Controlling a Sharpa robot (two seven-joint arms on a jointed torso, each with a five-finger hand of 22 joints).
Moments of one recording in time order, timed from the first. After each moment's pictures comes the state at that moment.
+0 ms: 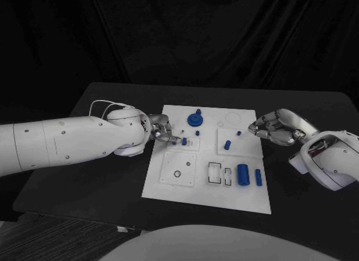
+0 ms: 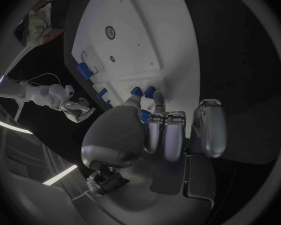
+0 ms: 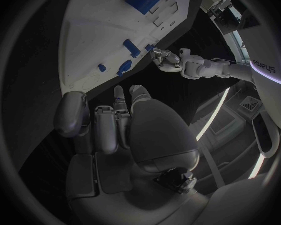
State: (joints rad) left arm 1.28 -0.84 -0.21 1.60 -1.20 -0.07 -0.52; left_hand 1.13 0.10 -0.10 0.29 0.29 0.83 0.05 0.49 1.22 1.46 -0.01 1.57 1.32 1.46 -0.05 1.56 1.31 0.07 1.46 0.06 1.32 1.29; right arm 1.22 -0.99 -0.21 1.63 -1.07 -0.50 0.05; right_hand 1.40 0.07 -0.10 0.28 0.60 0.97 0.09 0.25 0.15 1.42 0.03 1.52 1.36 1.47 -0.04 1.40 1.30 0.10 1.45 0.06 1.10 1.29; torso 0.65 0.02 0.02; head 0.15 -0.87
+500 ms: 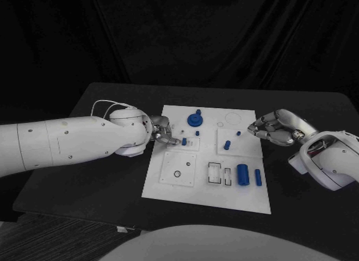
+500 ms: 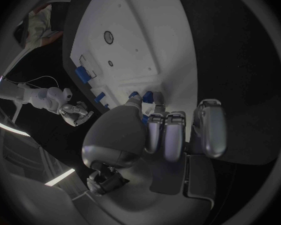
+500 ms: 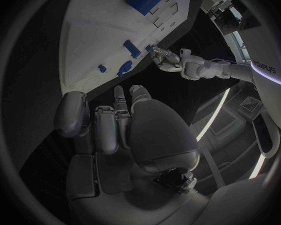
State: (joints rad) left arm 1.28 -0.82 -0.21 1.59 -1.20 -0.03 -0.53; left_hand 1.17 0.11 -0.10 0.29 0.40 0.83 0.05 0.49 1.21 1.46 -0.01 1.57 1.32 1.46 -0.05 1.56 1.31 0.07 1.46 0.06 1.32 1.29; right arm 1.21 -0.99 -0.21 1.63 -1.07 -0.50 0.05; right_hand 1.40 0.07 -0.10 0.28 0.60 0.97 0.09 0.25 0.15 1.42 0.03 1.52 1.36 1.47 -0.04 1.40 1.30 0.10 1.45 0.06 1.10 1.29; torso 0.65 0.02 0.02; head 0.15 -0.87
